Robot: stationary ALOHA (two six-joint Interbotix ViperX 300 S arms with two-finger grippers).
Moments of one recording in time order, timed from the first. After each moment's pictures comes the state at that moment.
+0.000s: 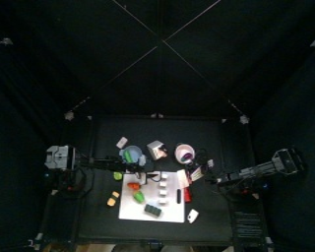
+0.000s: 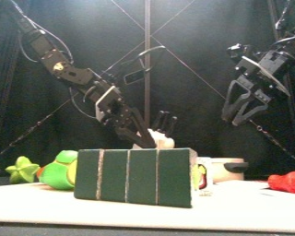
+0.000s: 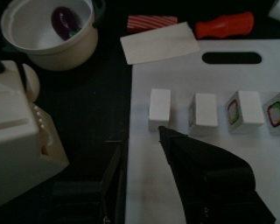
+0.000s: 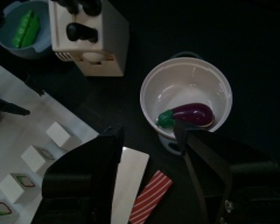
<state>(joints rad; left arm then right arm) 0.11 0.14 0.66 0.09 -0.19 0.03 0.20 -0.45 1.01 -1.20 0.81 2.01</state>
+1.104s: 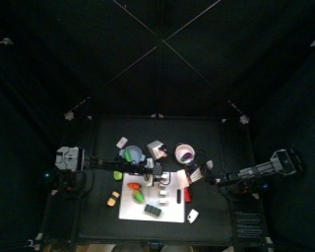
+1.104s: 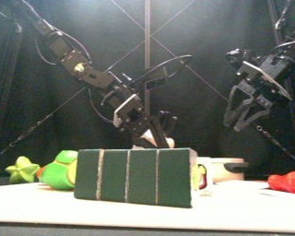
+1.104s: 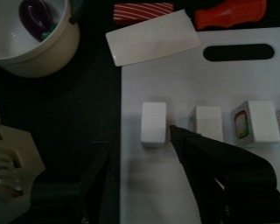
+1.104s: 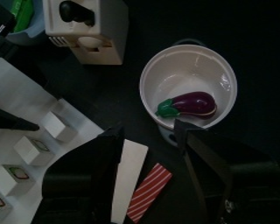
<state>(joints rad) 0.06 0.25 0.52 0.12 -0.07 0.03 0.20 -0.43 1.02 -1.19 0.78 2.01</state>
